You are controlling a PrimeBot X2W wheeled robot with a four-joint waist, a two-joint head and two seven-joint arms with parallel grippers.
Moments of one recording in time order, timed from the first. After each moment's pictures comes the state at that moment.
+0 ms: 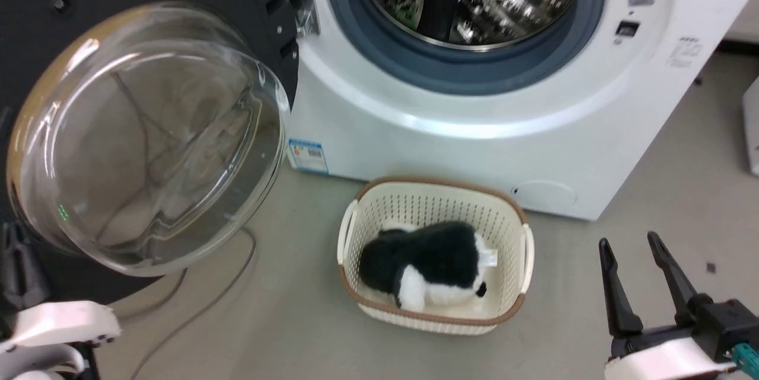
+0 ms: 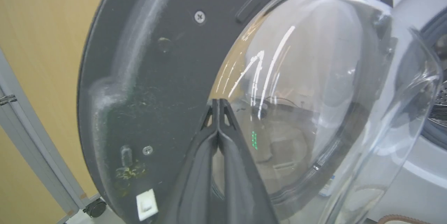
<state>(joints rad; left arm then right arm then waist) -0.14 0.17 0.38 0.18 -0.09 0.08 -0.26 0.00 -0.05 -0.08 0.07 0.04 0.13 -0.26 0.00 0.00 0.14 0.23</state>
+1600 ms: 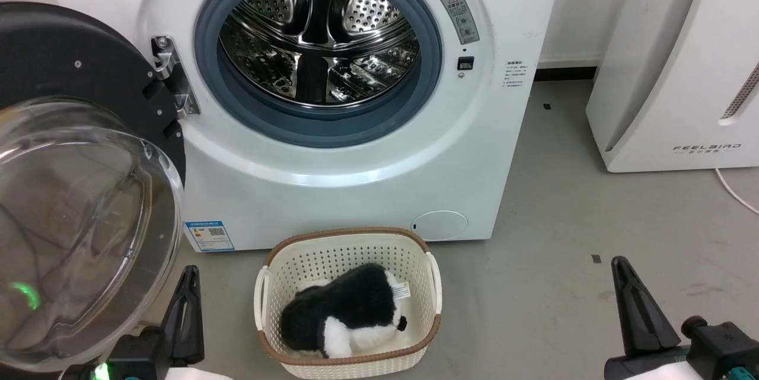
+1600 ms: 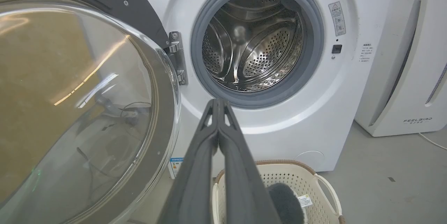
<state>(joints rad) 0.09 0.05 0.09 0.01 -0.01 -0.05 -0.24 0.09 -0.05 -0.04 -0.01 0.08 0.13 -0.24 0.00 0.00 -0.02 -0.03</state>
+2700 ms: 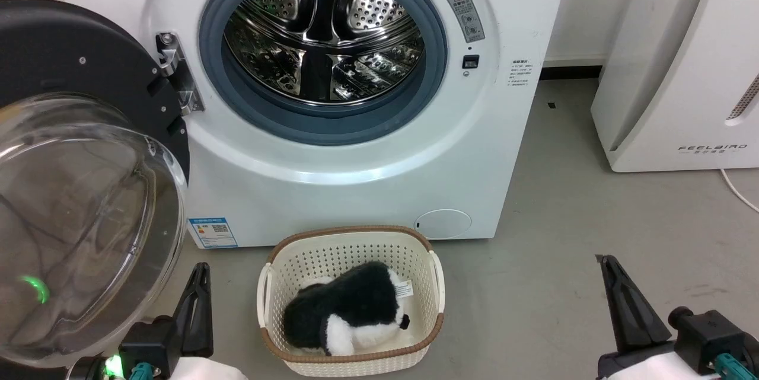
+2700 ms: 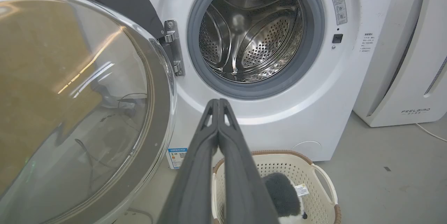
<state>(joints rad) 0.08 0.05 0.07 0.01 -0.01 -0.04 -0.17 0.08 -0.05 -0.03 -0.01 0.06 0.13 -0.17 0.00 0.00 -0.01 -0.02</state>
